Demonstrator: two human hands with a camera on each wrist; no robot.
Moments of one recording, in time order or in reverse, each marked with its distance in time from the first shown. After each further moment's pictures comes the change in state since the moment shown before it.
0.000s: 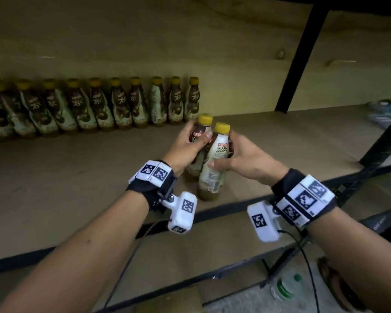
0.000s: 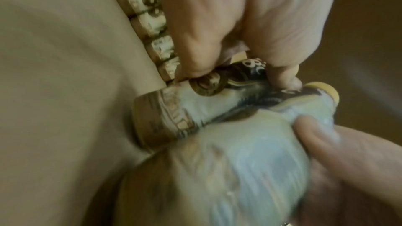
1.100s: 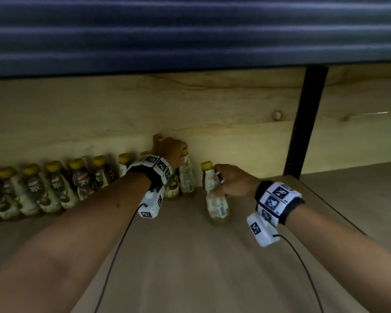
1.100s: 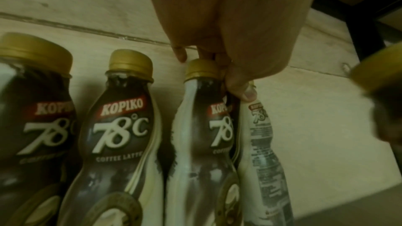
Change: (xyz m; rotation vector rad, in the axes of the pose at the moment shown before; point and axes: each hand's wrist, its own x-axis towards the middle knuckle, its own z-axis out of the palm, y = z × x) left_hand 0.281 0.012 -0.008 1.667 0.036 0.017; right_hand 0.220 0.086 -0.159 -0.348 -0.208 -0.031
